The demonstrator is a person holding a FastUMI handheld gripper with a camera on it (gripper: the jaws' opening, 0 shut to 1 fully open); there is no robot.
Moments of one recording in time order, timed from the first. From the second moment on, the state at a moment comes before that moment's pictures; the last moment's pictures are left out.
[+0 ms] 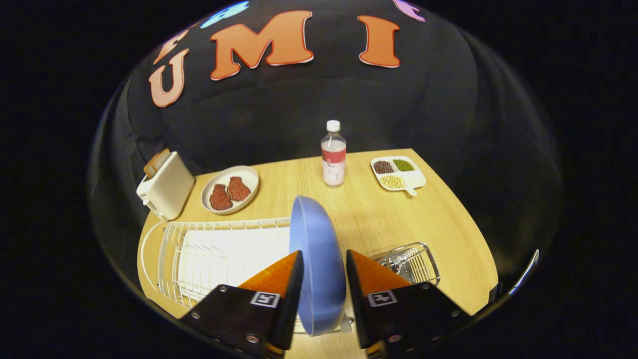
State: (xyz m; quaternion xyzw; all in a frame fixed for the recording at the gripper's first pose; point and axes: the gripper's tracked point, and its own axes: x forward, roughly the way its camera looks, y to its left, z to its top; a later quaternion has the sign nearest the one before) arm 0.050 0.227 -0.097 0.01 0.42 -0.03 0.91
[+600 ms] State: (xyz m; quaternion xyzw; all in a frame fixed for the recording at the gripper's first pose) arm 0.058 0.208 -0.046 -0.09 0.37 -0.11 0.92
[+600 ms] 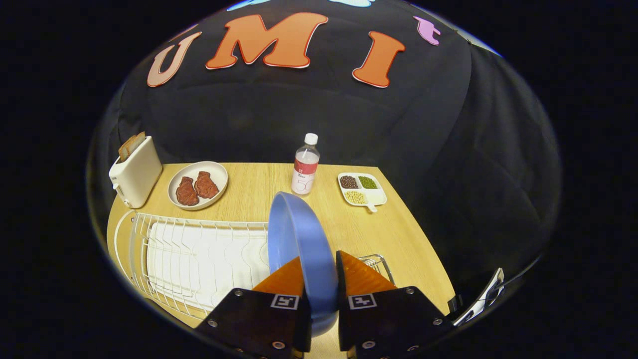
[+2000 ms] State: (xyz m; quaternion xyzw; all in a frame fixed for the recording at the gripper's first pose) arm -0.204 0.305 -0.155 0.32 0.45 0.03 0.84
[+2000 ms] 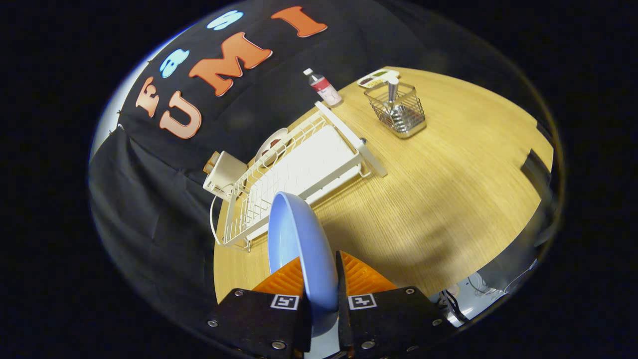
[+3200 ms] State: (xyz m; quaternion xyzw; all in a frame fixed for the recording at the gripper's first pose) arm -0.156 0.210 -0.166 0.31 0.45 -0.02 0.84
